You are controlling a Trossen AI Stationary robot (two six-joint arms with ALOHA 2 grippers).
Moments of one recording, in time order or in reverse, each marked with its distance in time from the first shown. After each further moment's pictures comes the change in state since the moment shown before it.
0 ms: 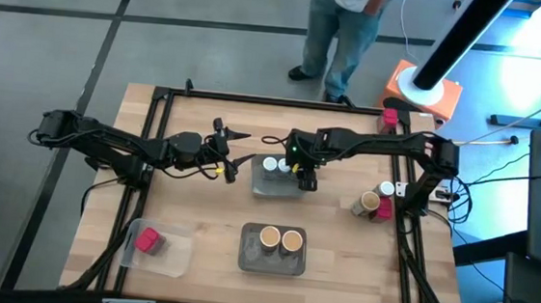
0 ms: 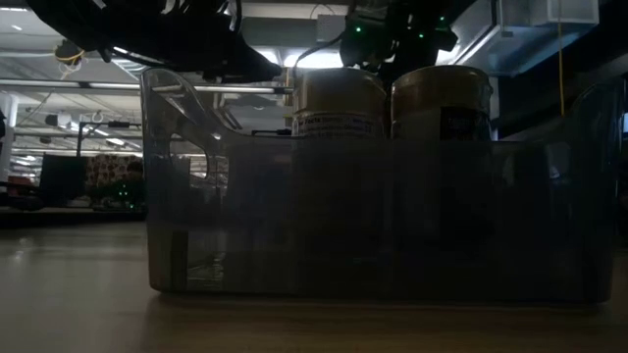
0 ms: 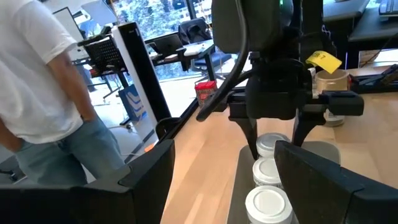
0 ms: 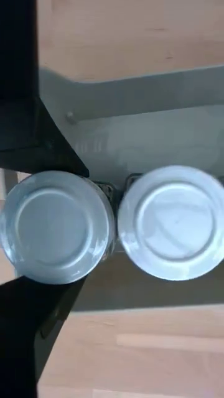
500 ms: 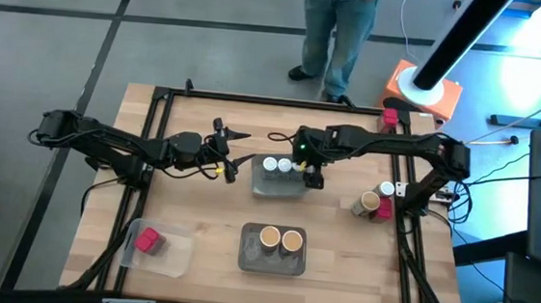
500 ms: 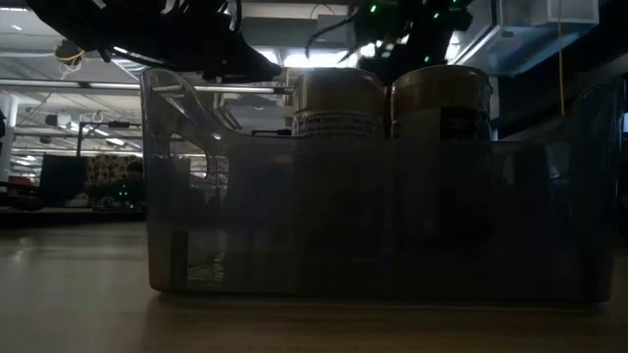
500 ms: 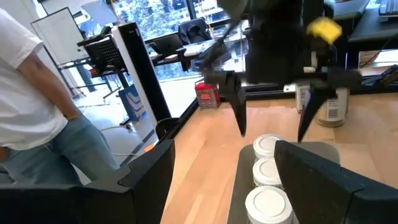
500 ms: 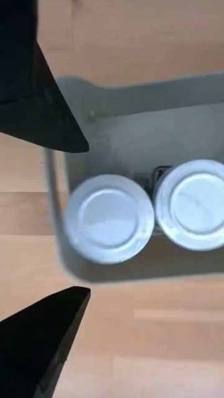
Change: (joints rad) left arm 0.000 0.000 0.000 0.001 0.000 -0.001; right arm 0.000 -0.096 -0.002 -0.075 0.037 0.009
